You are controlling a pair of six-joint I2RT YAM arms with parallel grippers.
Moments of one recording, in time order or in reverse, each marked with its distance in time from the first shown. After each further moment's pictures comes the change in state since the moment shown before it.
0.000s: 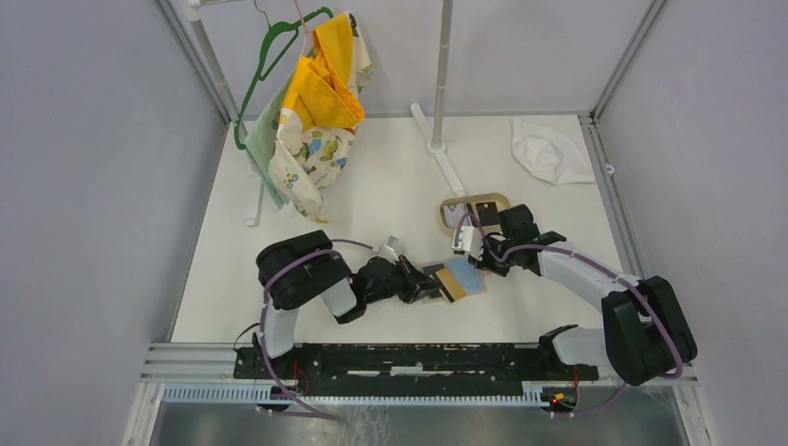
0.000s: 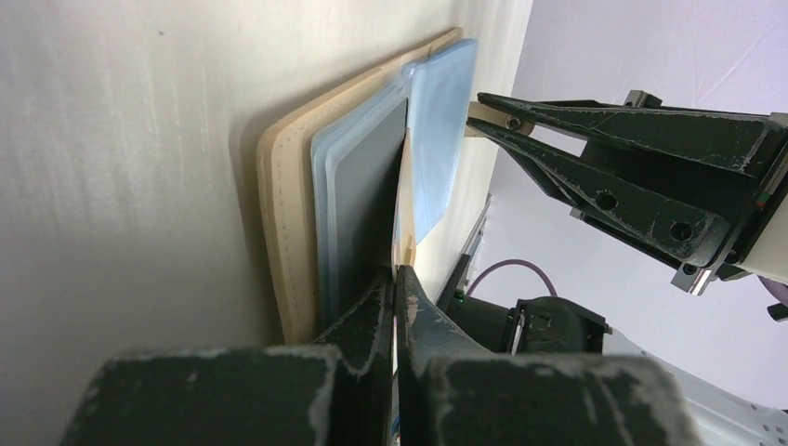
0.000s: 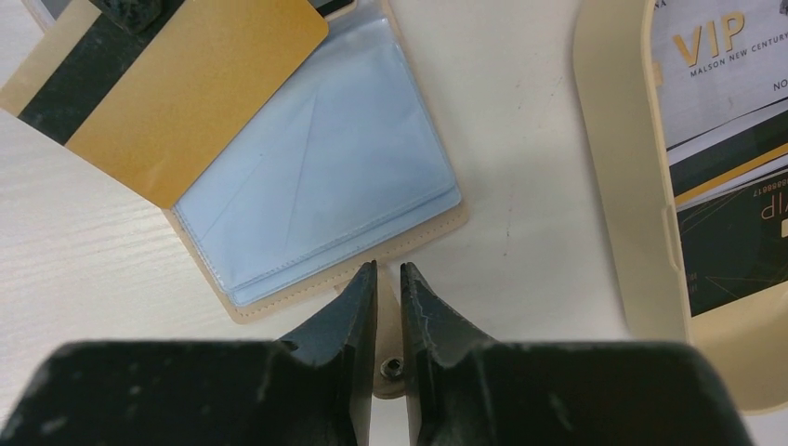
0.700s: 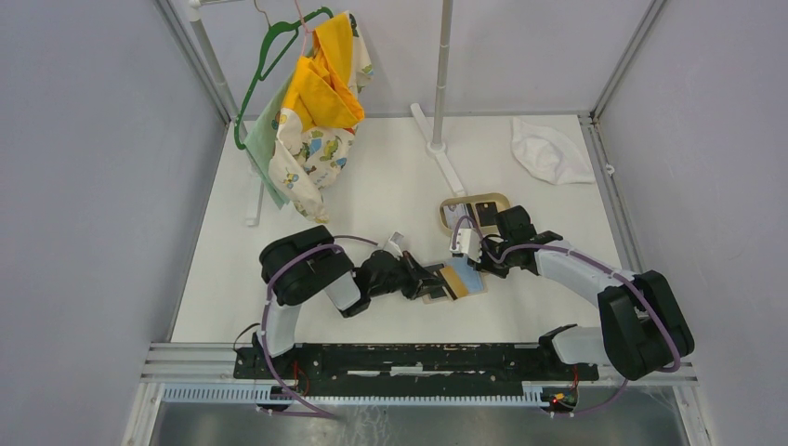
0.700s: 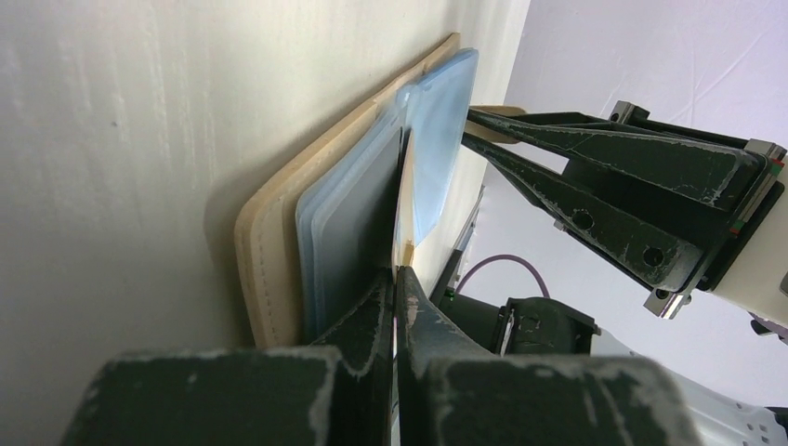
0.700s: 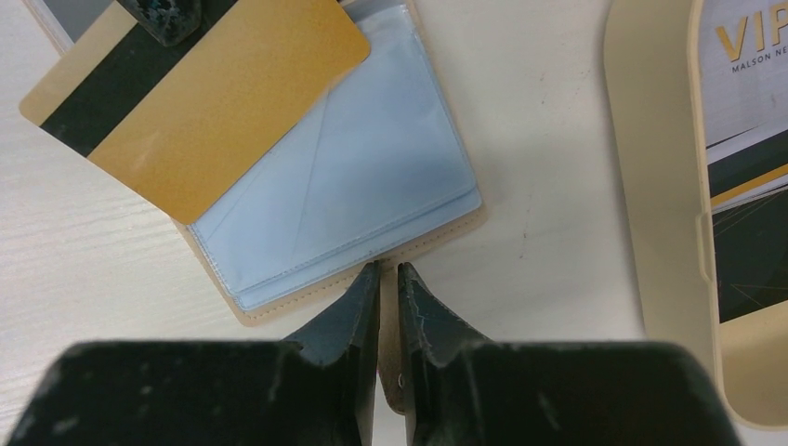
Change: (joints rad) left arm 0.035 0.037 0.066 -0.033 0.080 -0.014; right arm 0.015 0.029 0.000 -0.005 0.021 -0.010
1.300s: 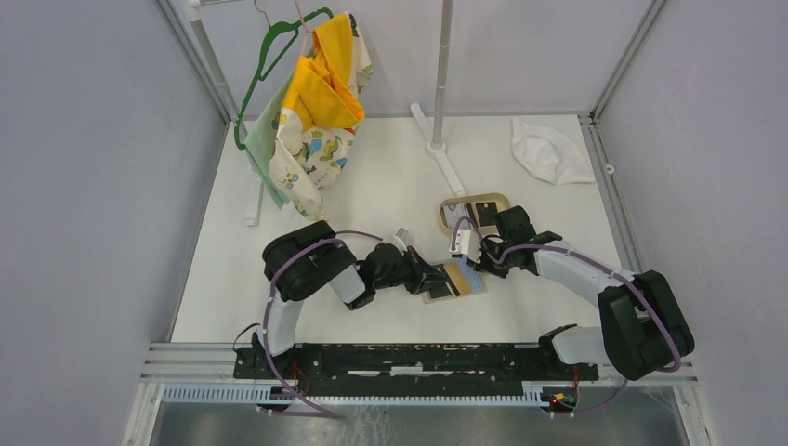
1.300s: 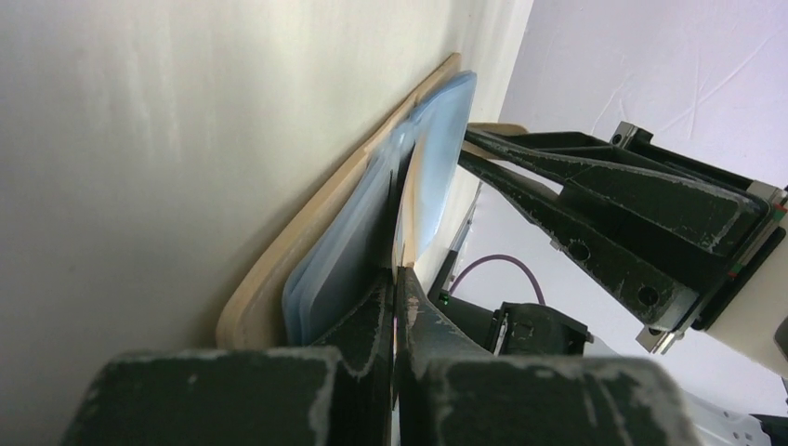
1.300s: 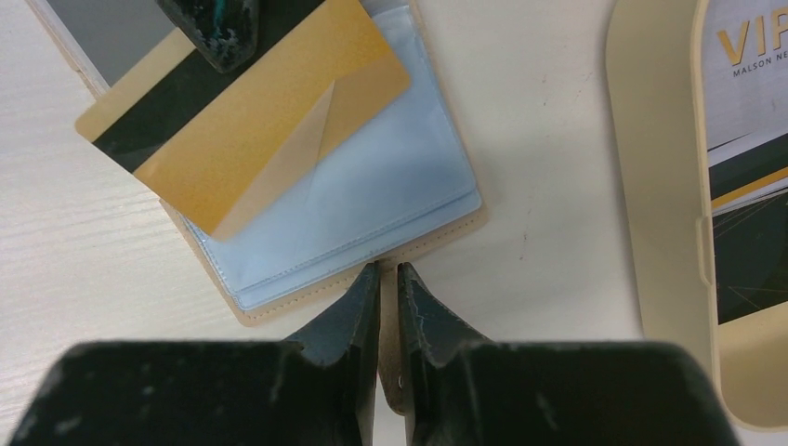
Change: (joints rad) left arm 0.035 0.033 0.063 -0.045 0.073 -0.005; right arm 0.007 0.000 0.000 -0.001 0.006 -0.005
